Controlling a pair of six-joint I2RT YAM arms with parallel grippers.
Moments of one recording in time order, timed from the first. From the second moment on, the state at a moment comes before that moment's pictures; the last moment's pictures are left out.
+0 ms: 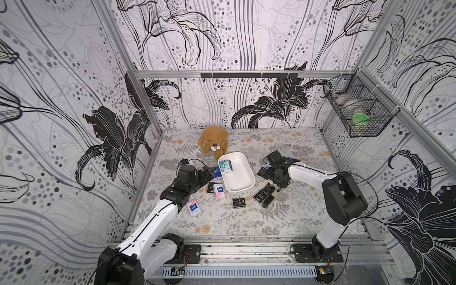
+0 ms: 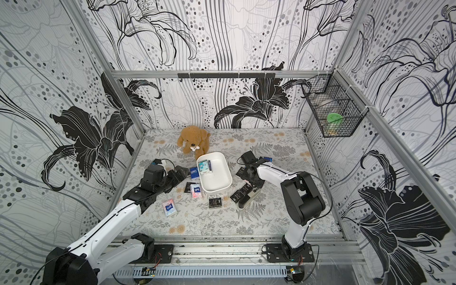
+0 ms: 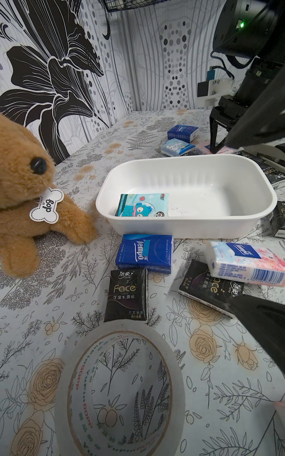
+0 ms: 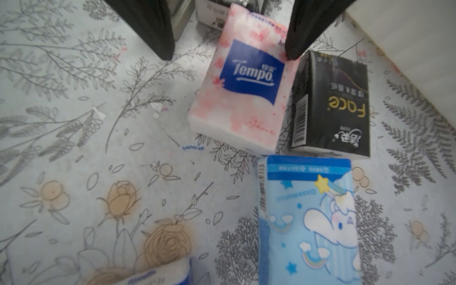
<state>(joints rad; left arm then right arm) -0.30 1.01 0.64 -0.27 0.05 -0.91 0.47 1.76 1.11 -0.60 0.16 0.92</state>
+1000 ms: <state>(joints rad) -0.30 0.98 0.64 -0.29 0.04 -0.91 0.47 1.84 1.15 -0.56 0.17 0.95</state>
